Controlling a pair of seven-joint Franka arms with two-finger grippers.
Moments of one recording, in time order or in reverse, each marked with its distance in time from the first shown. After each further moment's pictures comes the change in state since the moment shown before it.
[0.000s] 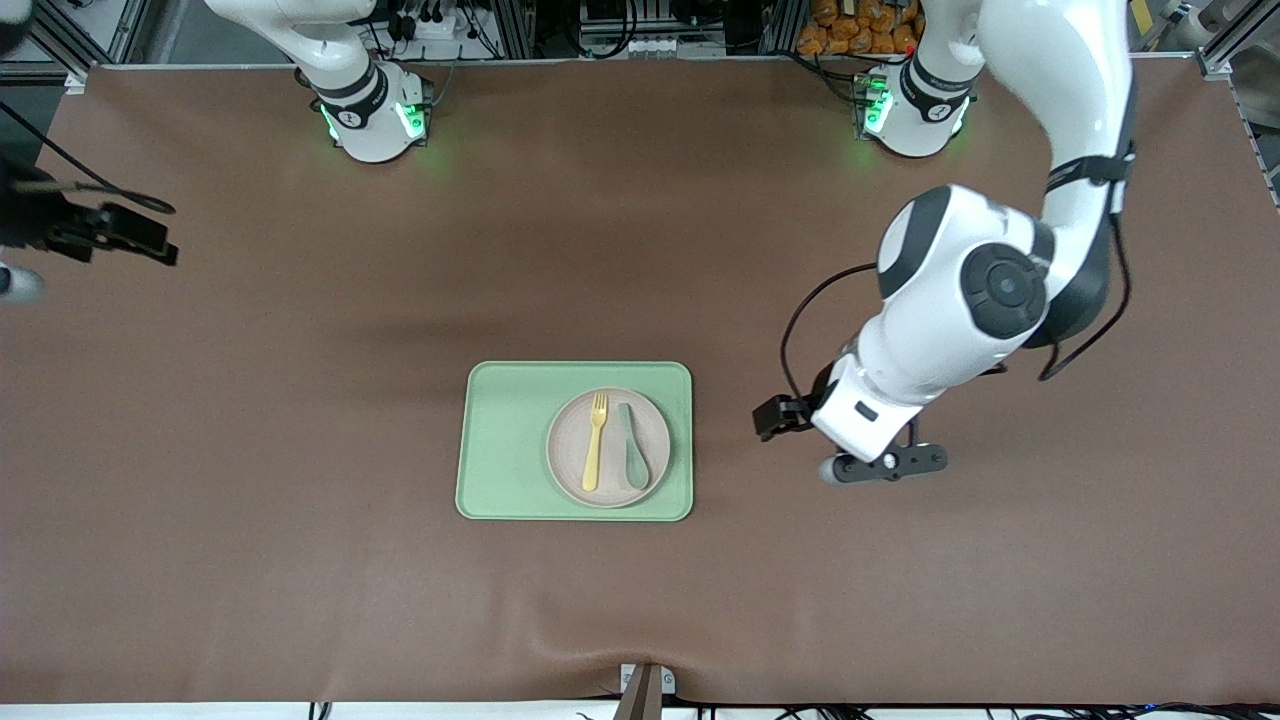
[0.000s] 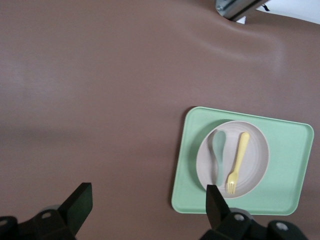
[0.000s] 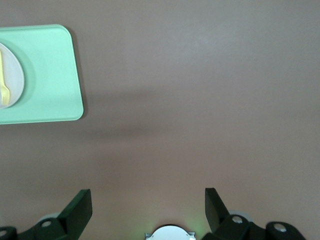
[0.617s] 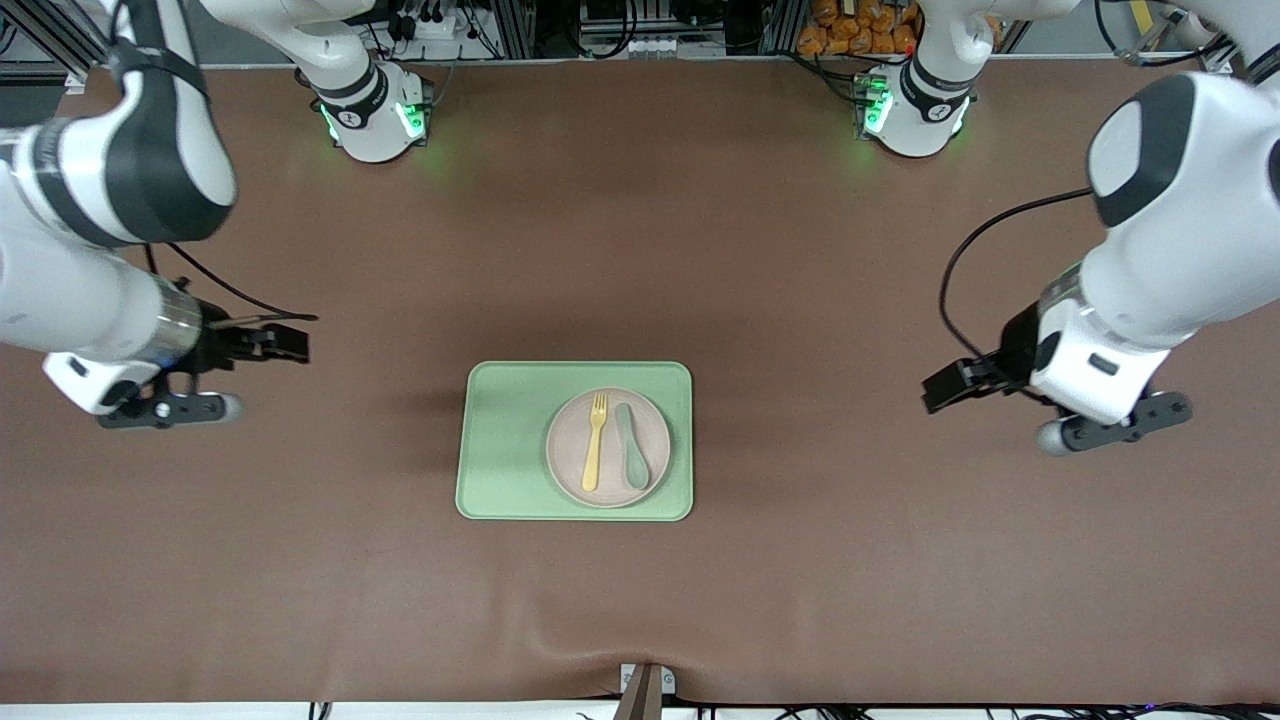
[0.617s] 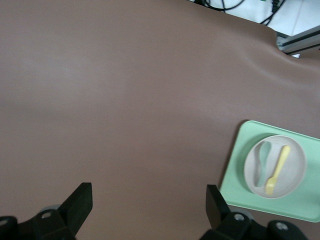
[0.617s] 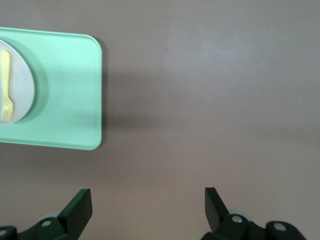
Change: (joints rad) left arm 0.171 -0.177 0.002 -0.002 0.088 -0.225 0.032; right arm 0.157 0.209 0.005 0.003 0.009 0.266 0.007
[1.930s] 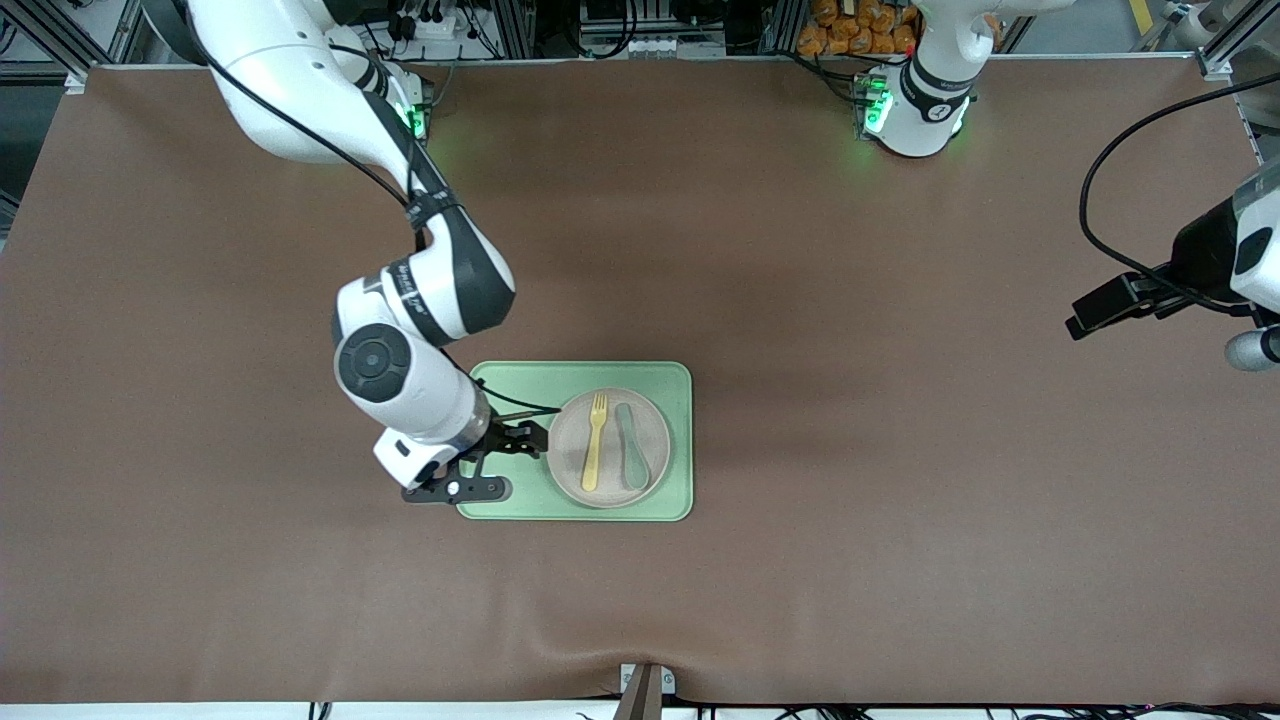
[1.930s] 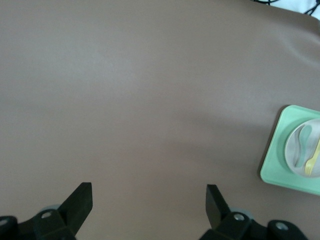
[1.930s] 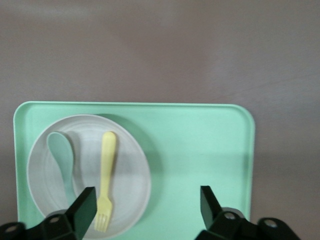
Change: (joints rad) left arm 0.148 -0.144 0.001 -0.023 0.032 -0.182 0.179; right arm 0.303 0.424 0.002 0.201 0.072 0.451 0.362
